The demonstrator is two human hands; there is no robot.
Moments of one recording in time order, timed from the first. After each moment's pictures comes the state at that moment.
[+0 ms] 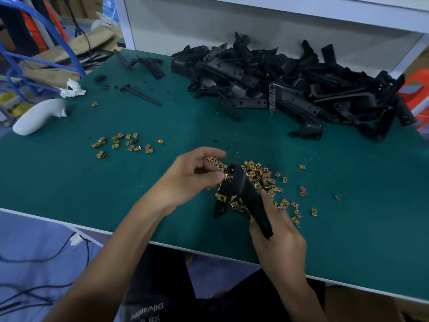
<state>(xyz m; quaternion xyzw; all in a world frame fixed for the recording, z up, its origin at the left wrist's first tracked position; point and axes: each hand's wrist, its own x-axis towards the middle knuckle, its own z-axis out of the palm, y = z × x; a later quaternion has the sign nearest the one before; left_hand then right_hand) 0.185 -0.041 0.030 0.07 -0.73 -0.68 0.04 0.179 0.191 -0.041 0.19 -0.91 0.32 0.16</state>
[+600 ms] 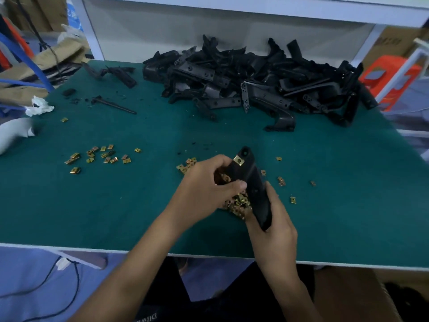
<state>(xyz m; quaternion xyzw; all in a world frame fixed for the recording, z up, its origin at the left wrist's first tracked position) 0.177 0.021 0.043 0.01 -0.83 -0.56 0.07 0.186 0.198 -0.030 0.06 -0.86 0.50 0.09</state>
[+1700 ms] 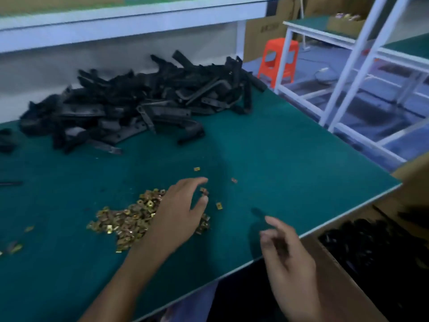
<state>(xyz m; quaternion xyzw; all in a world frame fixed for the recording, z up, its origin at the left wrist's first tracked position) 0.104 0.113 0.007 -0.16 -0.94 -0.31 0.02 0.224 0.317 -0.033 -0.13 -0.81 0.54 0.20</state>
